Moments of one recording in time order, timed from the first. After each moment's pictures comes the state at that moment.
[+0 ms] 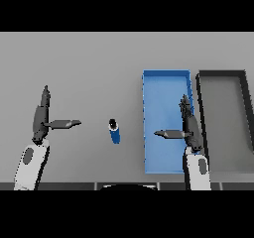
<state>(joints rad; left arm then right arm) -0.11 0.43 -0.16 -1.48 0.24 0.26 0.01 0.00 0.00 0.00 -1.57 0.00 0.00 0.00</state>
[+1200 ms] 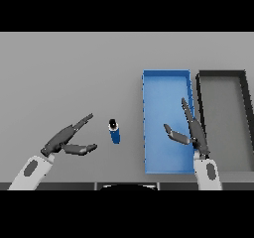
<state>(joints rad) -0.03 0.65 -0.46 -1.74 0.19 -0.19 0.06 0.07 -0.18 0.09 -1.68 0.15 0.09 -0.08</state>
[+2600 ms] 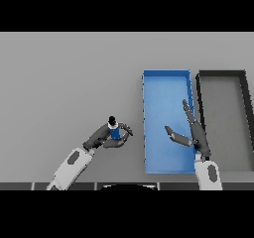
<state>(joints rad) -0.20 0.18 -0.55 -1.35 0.13 -0.15 -0.10 0.09 -0.18 0.08 -1.70 0.14 0.10 -0.07</state>
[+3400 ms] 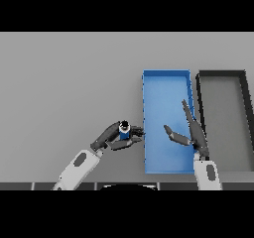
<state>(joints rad) -0.20 0.12 -0.58 -1.48 0.07 -0.11 -0.19 0.08 -0.18 0.09 -1.67 0.18 0.07 -0.08</state>
